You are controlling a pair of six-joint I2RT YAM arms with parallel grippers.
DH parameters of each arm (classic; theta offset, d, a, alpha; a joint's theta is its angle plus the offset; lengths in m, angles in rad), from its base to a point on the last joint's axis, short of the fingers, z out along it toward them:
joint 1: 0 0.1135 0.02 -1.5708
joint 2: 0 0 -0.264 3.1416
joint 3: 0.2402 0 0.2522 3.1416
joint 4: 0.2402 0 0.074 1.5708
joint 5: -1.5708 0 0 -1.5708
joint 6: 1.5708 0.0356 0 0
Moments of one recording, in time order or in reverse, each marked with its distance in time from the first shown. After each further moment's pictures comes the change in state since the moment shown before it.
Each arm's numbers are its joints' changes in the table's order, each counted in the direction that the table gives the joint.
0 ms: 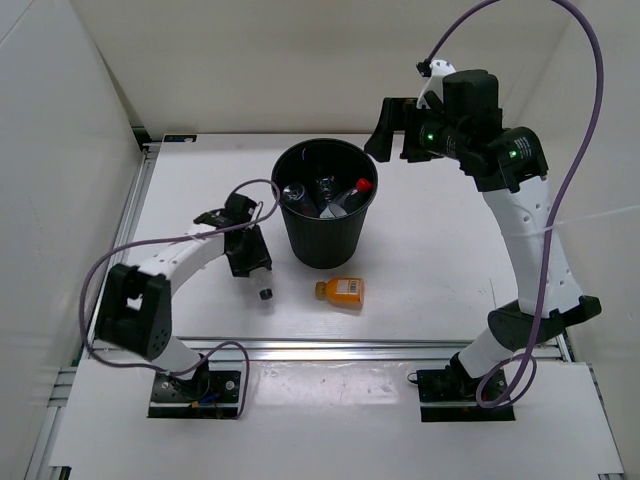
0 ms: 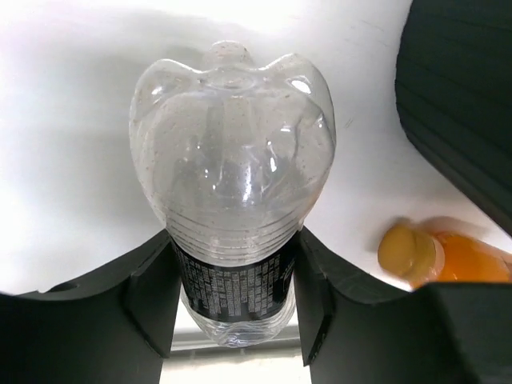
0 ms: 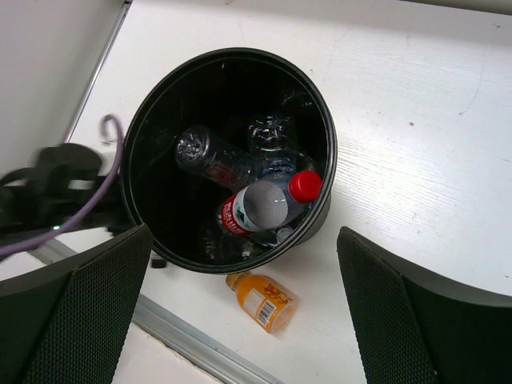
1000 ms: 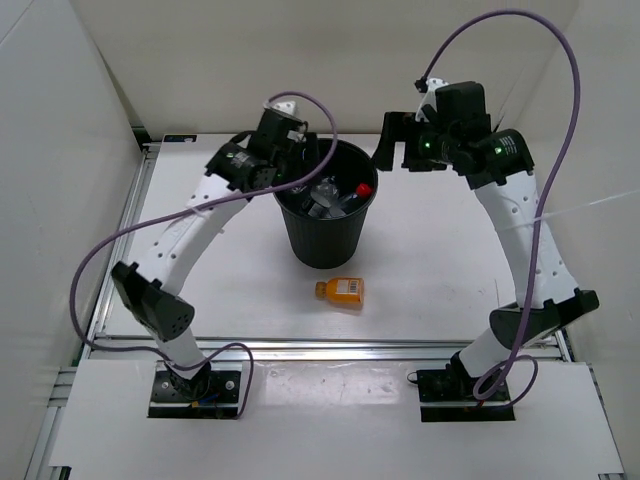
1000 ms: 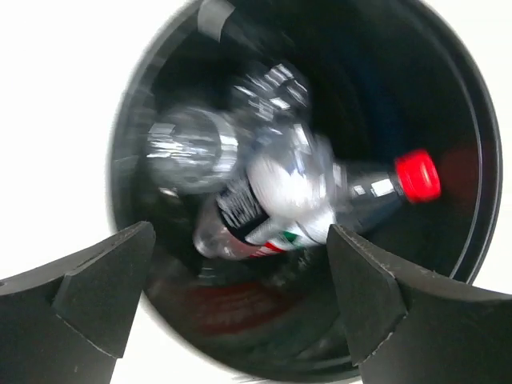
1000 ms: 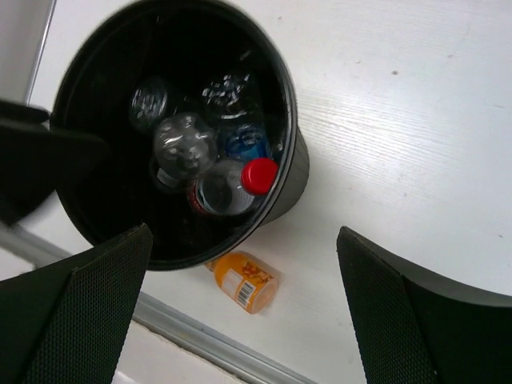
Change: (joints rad) left arm -0.274 0.148 0.967 0.314 0.315 0.165; right arm -0.057 0.001 -0.133 -0.006 -0.013 0.008
